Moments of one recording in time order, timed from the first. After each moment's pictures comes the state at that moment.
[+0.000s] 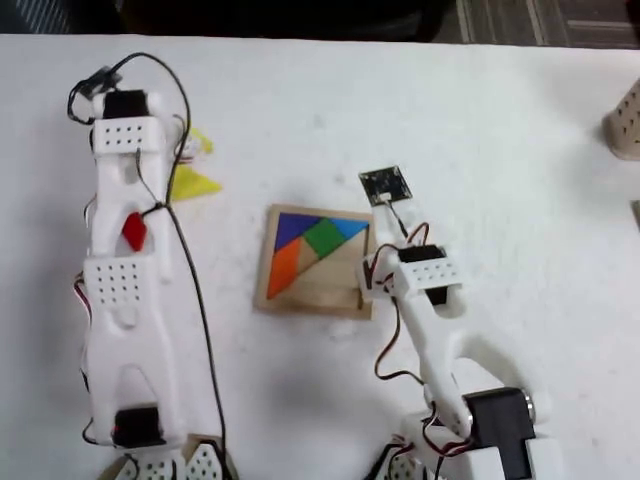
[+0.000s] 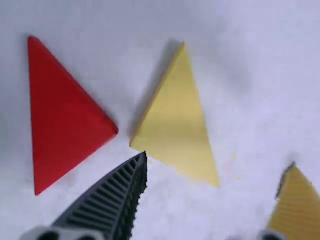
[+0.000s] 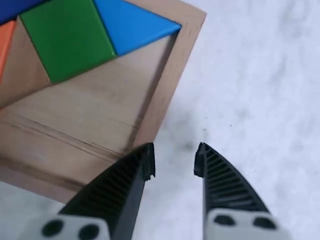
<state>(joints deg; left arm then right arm) -13.6 59.7 -64.5 94.8 46.1 -14.8 -11.3 50.7 40.9 8.3</state>
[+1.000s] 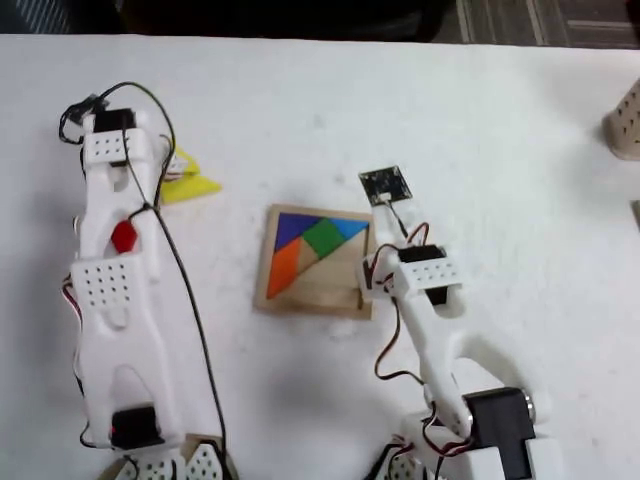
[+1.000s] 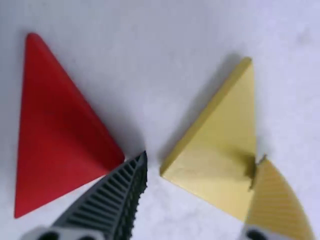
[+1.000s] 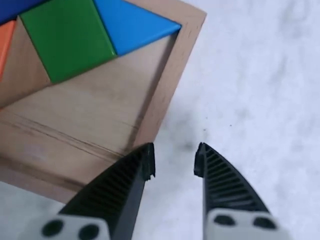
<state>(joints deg) -16.4 59.7 -53.2 88.0 46.1 -14.8 -11.3 50.7 40.9 8.3</state>
